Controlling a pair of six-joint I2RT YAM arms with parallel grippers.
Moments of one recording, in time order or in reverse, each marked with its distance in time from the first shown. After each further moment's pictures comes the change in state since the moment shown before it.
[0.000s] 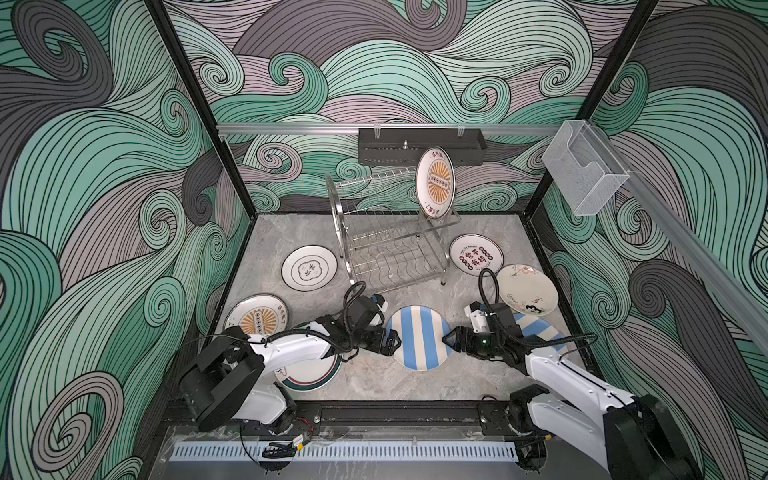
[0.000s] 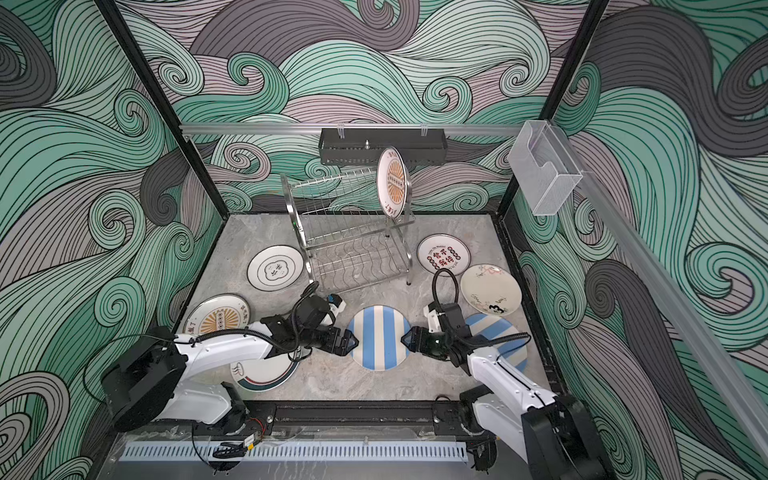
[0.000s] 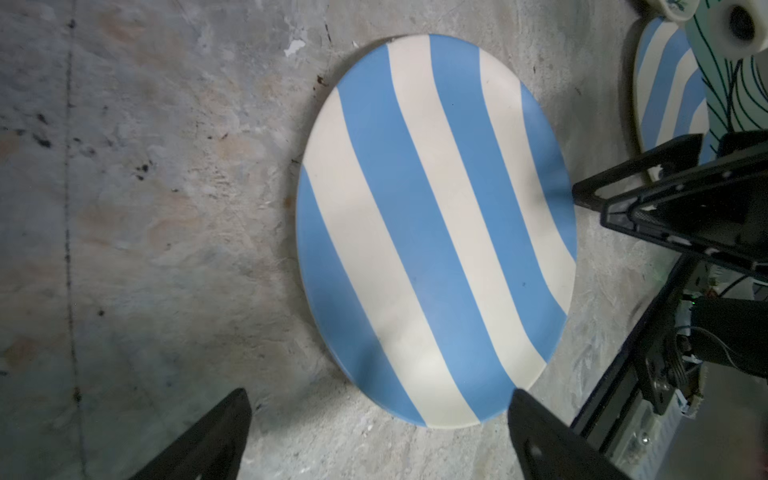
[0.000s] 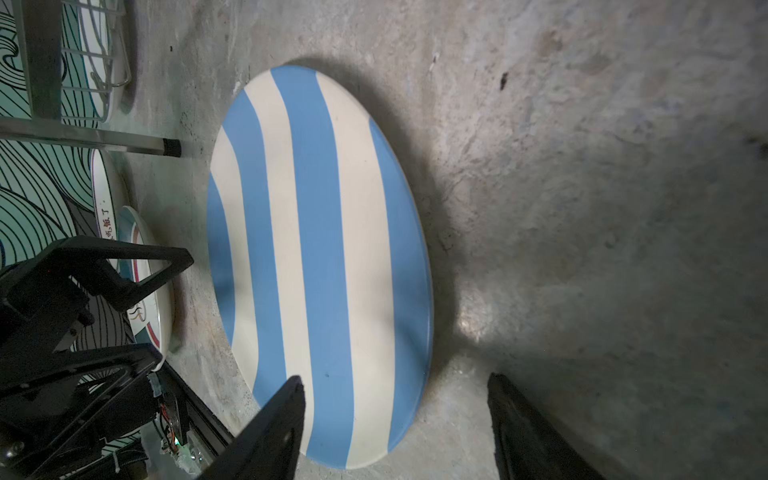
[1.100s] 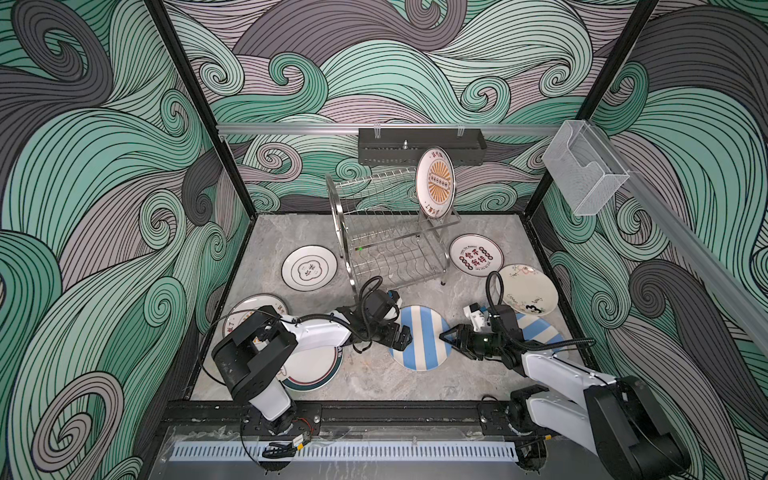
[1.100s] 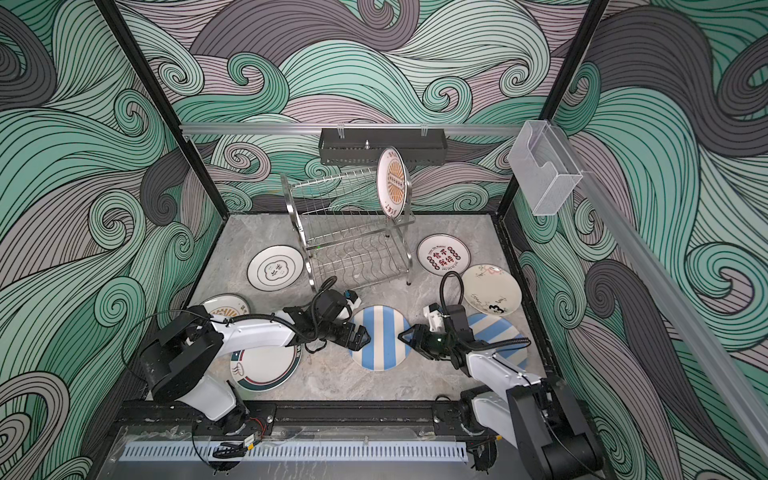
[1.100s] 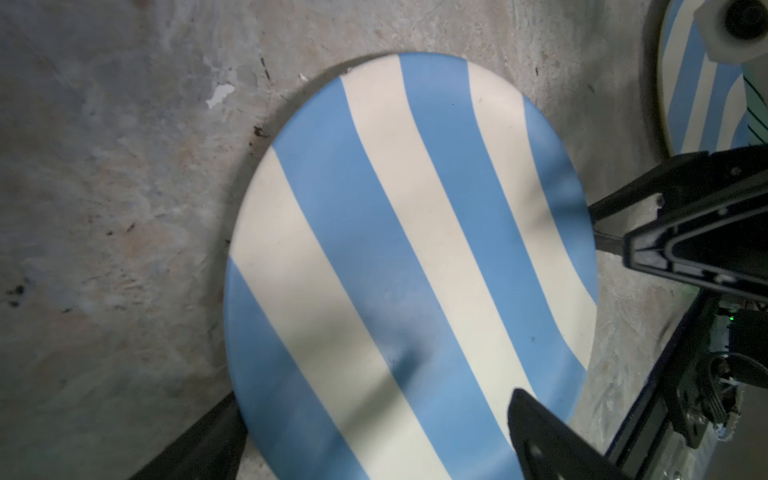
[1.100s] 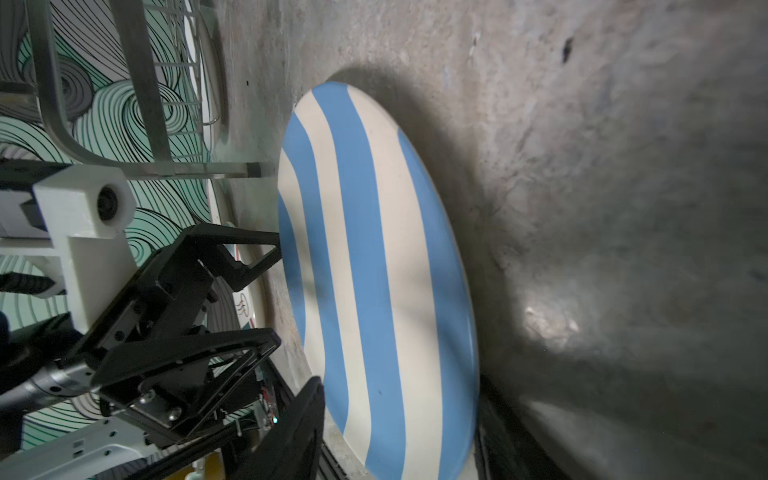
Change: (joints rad) left arm -0.023 0.190 0.142 0.020 0.006 0.036; right arm -0.078 0.080 -0.098 0.299 -0.242 0.188
